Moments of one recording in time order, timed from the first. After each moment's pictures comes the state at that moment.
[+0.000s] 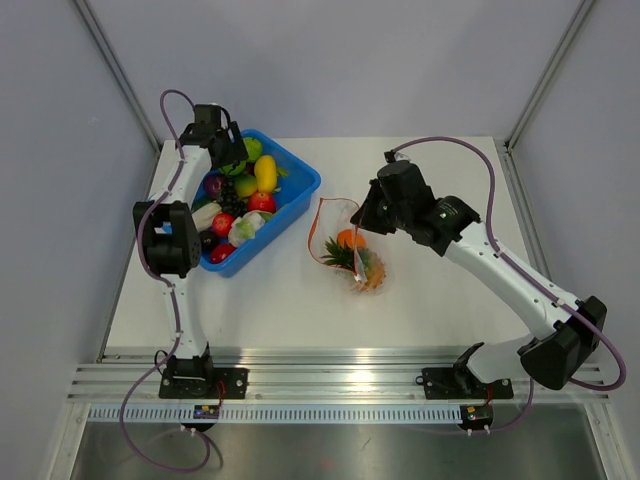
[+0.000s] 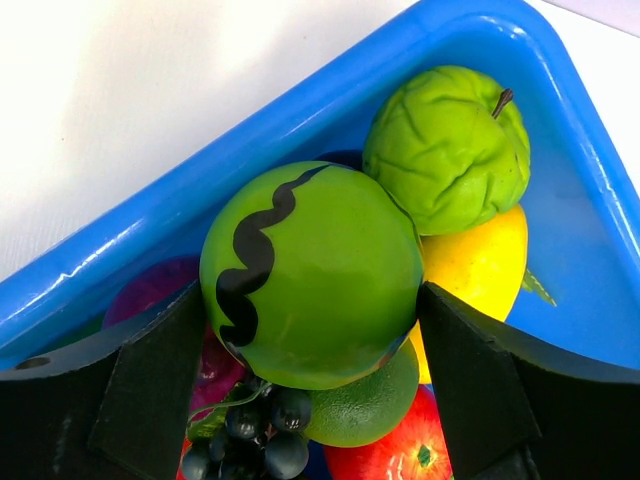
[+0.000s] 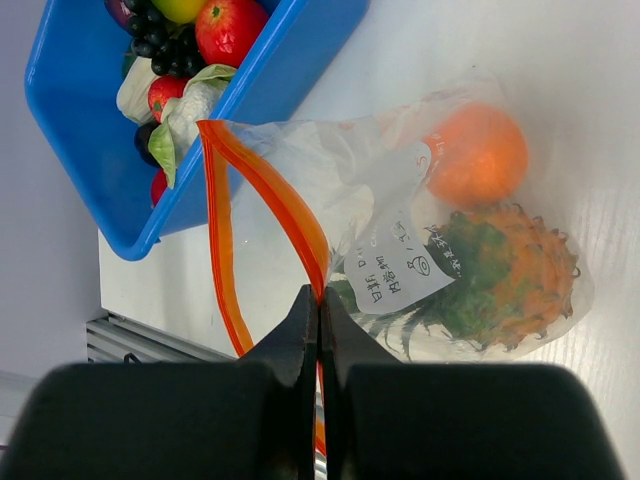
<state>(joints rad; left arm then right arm) -0.04 2.19 2.01 -0.60 -0.07 -0.33 0.69 1.37 1.39 -0.68 0.09 0.80</state>
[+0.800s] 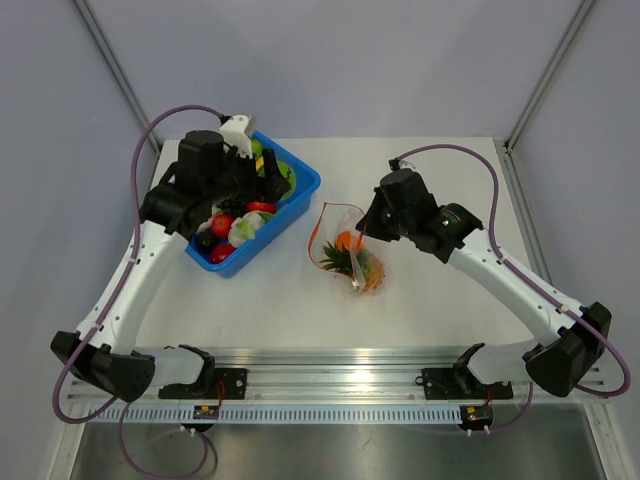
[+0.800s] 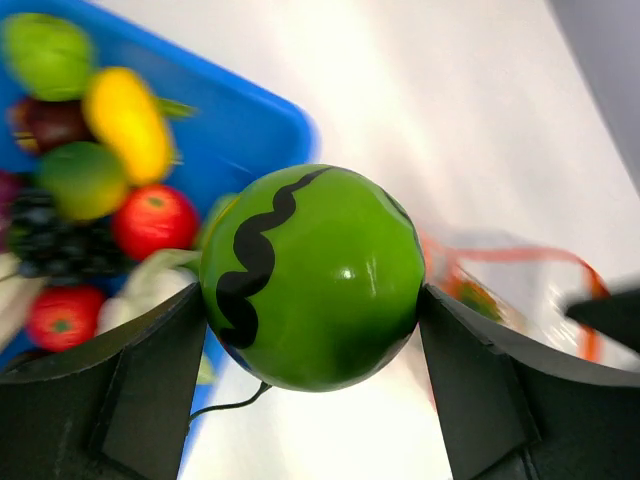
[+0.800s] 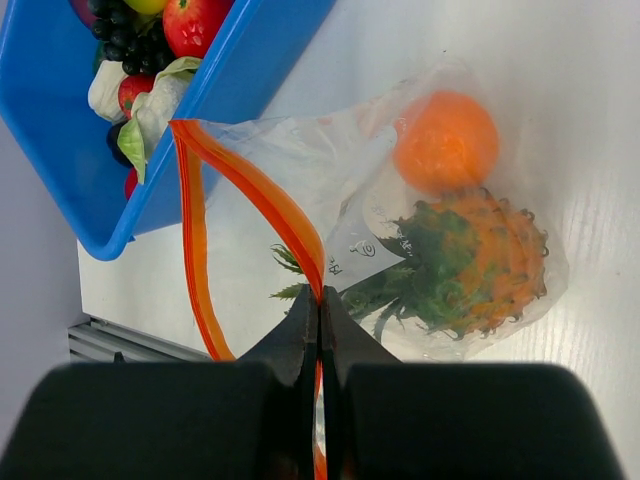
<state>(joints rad) -0.33 1.33 1.54 -0.67 0.16 -0.23 0.69 1.33 1.32 -0.68 0.11 0.81</state>
